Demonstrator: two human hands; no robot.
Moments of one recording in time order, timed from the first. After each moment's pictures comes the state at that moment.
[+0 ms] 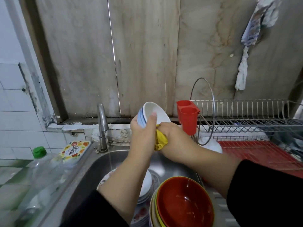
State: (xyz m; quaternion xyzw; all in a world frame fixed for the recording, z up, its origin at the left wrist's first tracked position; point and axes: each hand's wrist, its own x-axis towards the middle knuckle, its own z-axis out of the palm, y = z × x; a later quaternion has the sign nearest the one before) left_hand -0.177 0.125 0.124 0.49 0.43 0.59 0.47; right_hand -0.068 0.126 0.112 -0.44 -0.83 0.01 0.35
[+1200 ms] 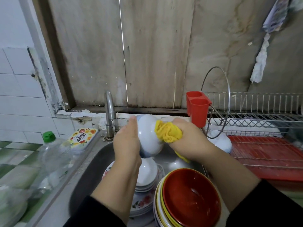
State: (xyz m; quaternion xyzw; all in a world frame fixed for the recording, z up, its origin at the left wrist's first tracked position) left_hand -0.207 0.125 0.094 0.30 0.48 0.67 0.47; right_hand -0.074 0.095 0.120 -0.51 -0.79 0.11 0.32
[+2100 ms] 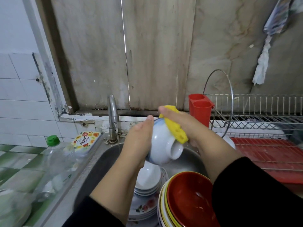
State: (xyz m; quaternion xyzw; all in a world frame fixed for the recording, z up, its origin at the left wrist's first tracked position) left_hand -0.209 0.109 0.121 0.50 0.50 0.54 0.45; right_hand -0.083 0.129 0.137 -0.49 -0.56 0.49 0.46
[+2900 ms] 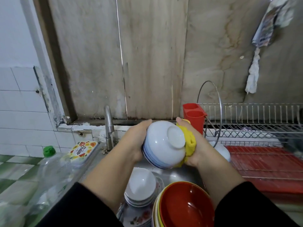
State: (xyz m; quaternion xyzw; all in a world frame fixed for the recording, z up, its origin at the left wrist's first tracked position) left_hand -0.192 0.125 0.144 0.41 0.44 0.49 0.63; right_hand -0.051 0.136 0.109 -0.31 -0.29 0.74 0.53
